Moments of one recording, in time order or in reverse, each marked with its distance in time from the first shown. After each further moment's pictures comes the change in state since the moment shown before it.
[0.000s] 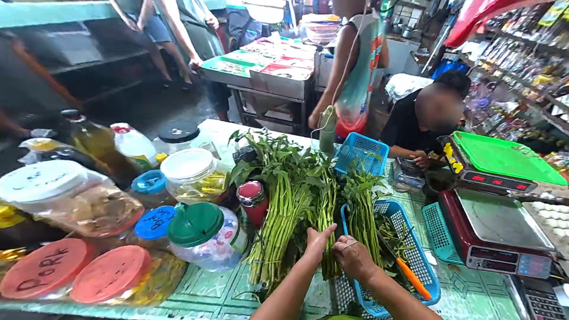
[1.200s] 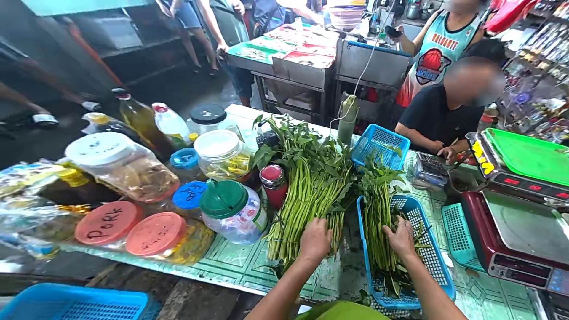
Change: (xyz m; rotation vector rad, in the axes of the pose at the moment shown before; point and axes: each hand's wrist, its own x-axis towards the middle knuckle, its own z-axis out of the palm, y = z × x) left_hand -0.036 -0.003 -0.060 0.917 0.017 0.389; right_hand -0.004 0.106 -0.005 0.164 0.259 0.707
